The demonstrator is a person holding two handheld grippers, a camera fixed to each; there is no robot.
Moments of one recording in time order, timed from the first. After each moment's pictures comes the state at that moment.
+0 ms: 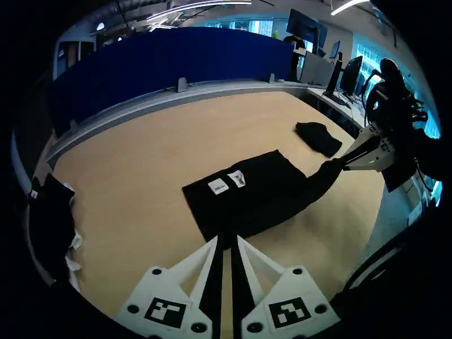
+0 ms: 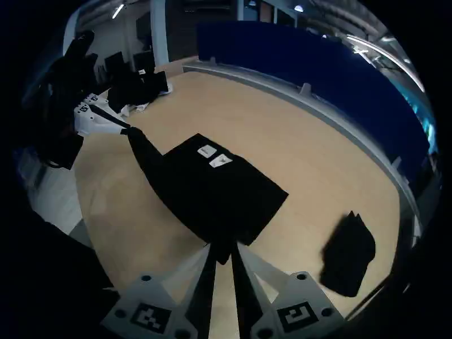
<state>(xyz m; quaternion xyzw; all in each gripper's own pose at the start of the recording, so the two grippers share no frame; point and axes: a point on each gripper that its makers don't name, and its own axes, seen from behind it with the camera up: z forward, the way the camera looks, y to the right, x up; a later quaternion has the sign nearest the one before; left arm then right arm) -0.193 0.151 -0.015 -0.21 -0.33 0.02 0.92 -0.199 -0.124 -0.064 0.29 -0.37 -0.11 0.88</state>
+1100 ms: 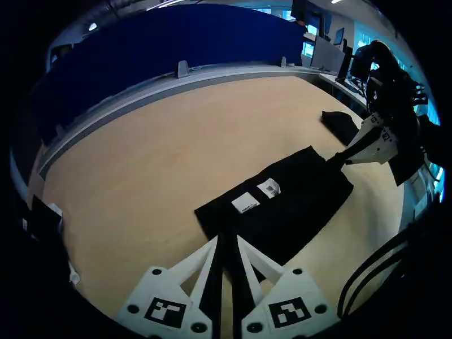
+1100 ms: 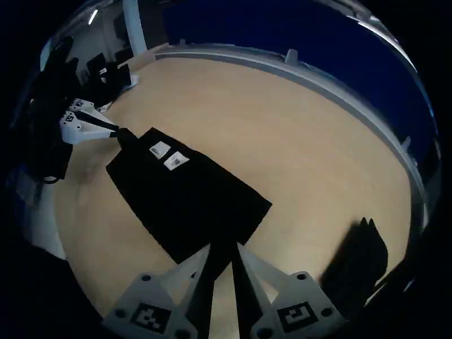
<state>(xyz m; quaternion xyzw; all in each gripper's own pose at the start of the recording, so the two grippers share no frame) -0.251 0.150 0.094 -0.20 -0.36 0.05 0.91 -0.258 -0.108 0.035 0.26 -0.43 -0.07 0.86</state>
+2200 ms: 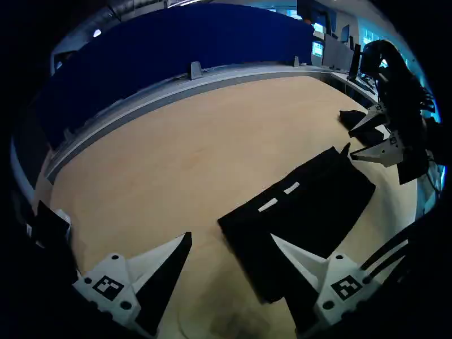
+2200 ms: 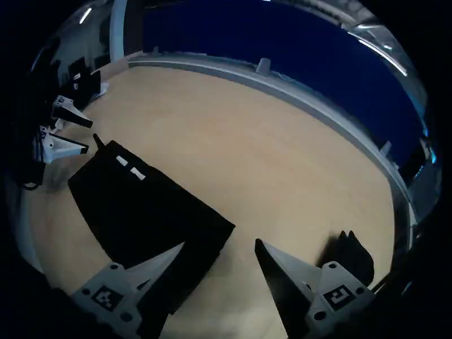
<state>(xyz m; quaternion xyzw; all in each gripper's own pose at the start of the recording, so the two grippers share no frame) -0.264 0.125 0.128 -0.17 -0.34 0.08 0.92 -0.270 -0.086 0.091 0.17 -0.38 -0.10 0.91</state>
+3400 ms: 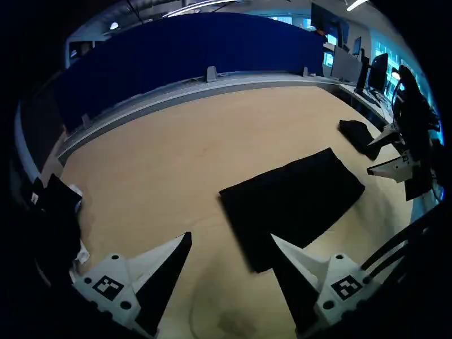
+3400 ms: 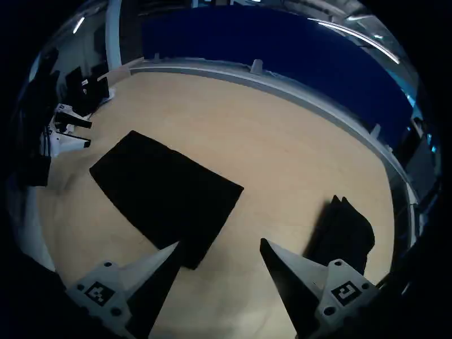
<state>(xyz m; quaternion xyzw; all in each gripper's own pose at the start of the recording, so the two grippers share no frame) -0.247 0.108 0.068 -0.13 -0.34 0.04 0.93 -0.260 -0.078 0.015 0.17 -0.38 -0.07 0.91</state>
